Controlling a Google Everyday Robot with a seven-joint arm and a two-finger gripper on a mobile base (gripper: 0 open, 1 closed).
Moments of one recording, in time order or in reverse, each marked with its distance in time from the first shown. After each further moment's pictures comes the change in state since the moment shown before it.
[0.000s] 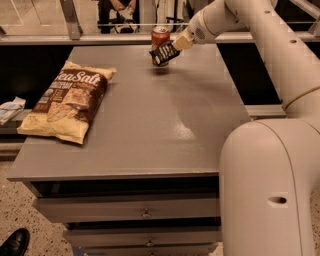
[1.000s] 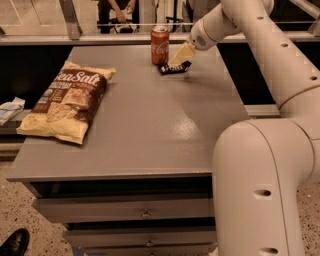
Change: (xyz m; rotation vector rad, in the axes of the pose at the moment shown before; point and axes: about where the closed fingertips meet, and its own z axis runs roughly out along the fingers) arm 0.032 -0.007 0.018 0.000 0.089 0.008
